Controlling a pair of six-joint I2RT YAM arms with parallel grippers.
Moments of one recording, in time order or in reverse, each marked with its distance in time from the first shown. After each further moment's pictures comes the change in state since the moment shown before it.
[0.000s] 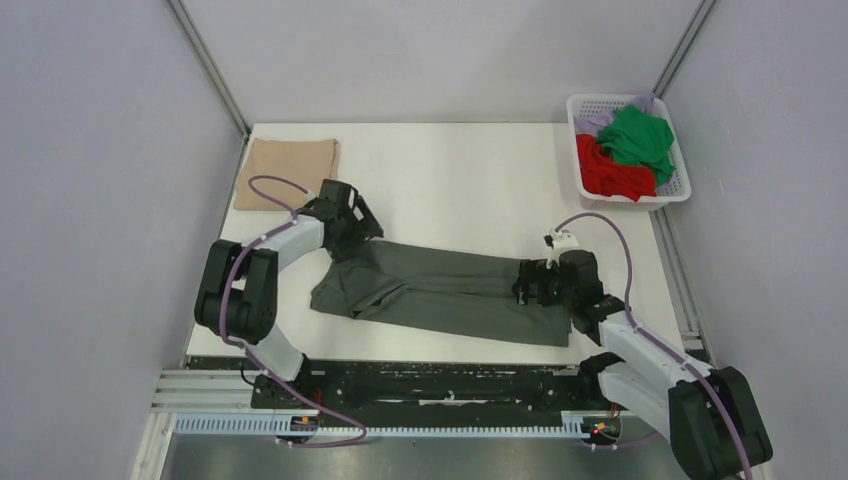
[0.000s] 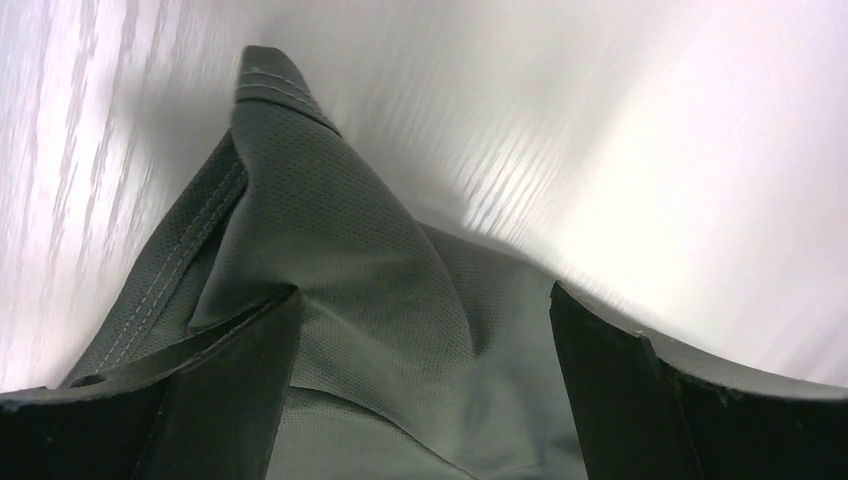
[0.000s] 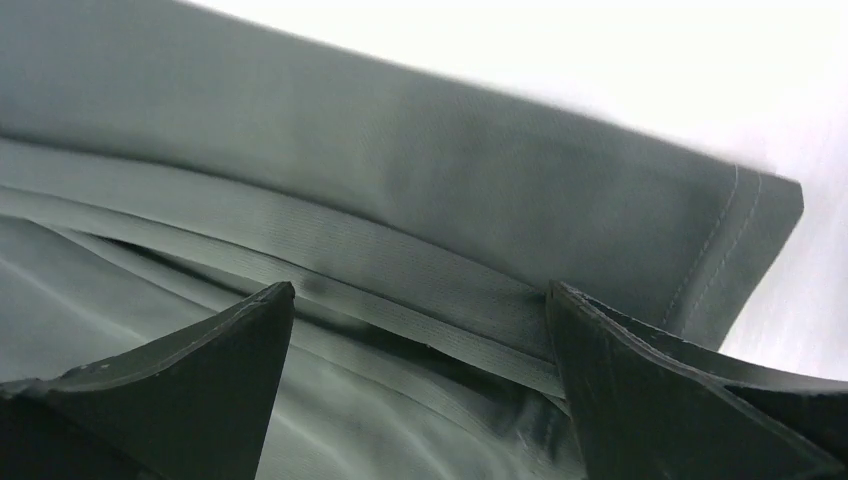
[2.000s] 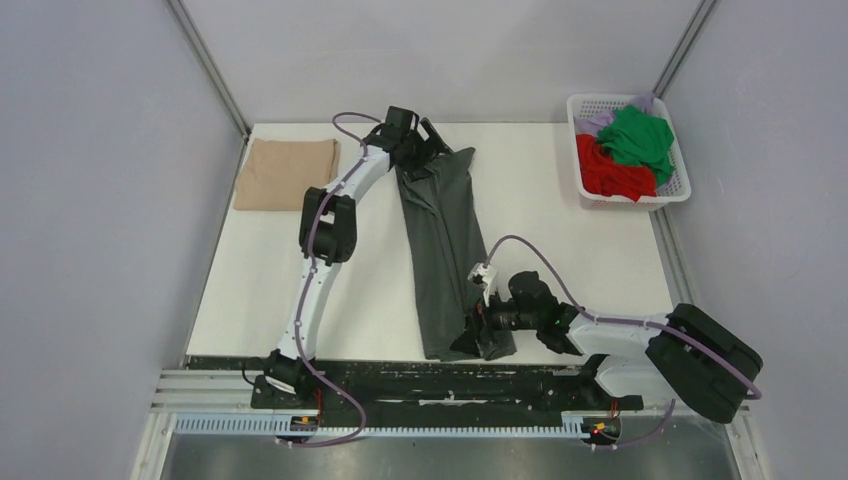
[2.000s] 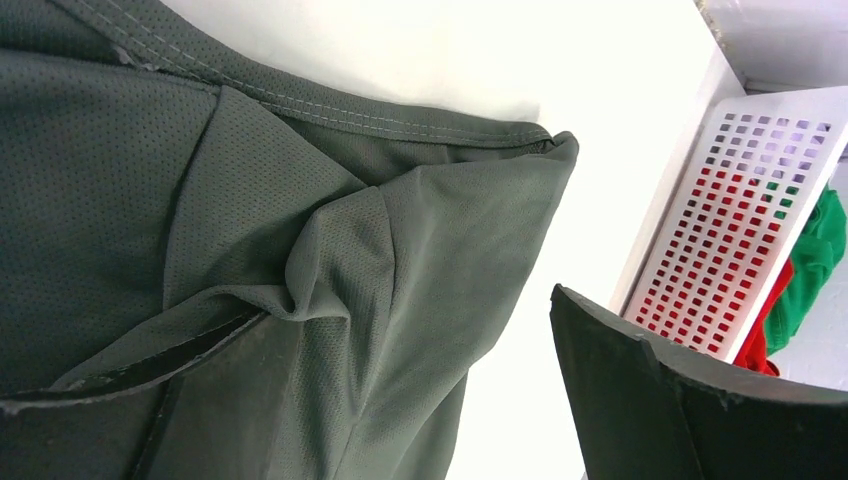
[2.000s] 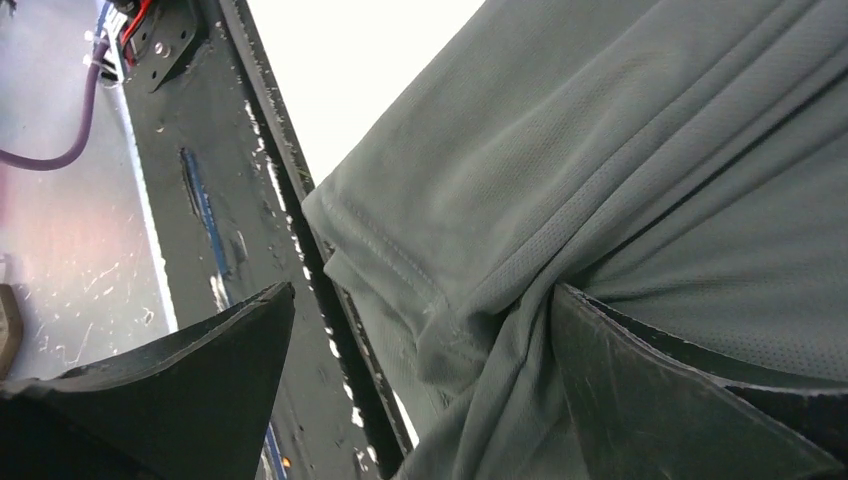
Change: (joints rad) left arm -0.096 0.999 1.436 -0.168 0.276 -0.169; right arm 0.478 0.223 -0.084 0.456 -0.447 0.079
